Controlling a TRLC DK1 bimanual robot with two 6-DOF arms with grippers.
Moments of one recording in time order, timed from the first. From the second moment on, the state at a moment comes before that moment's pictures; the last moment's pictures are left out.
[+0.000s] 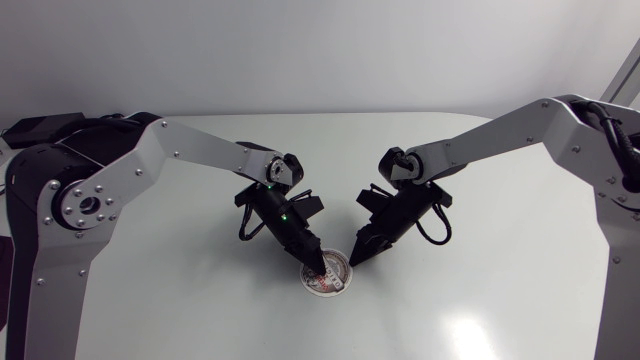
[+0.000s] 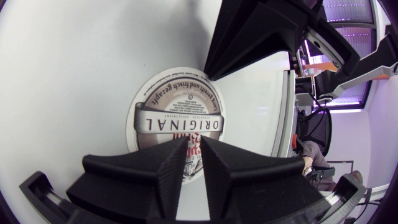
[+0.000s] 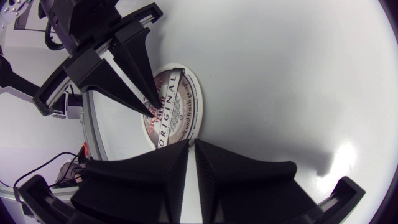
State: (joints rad) left arm -0.49 2.30 1.55 -0.93 0.73 0.47; right arm 0.33 2.12 1.34 -0.78 -0.72 -0.39
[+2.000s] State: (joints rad) left arm -0.53 2.22 1.45 -0.95 0.66 0.52; right arm 0.33 2.08 1.27 -0.72 -0.76 -0.38
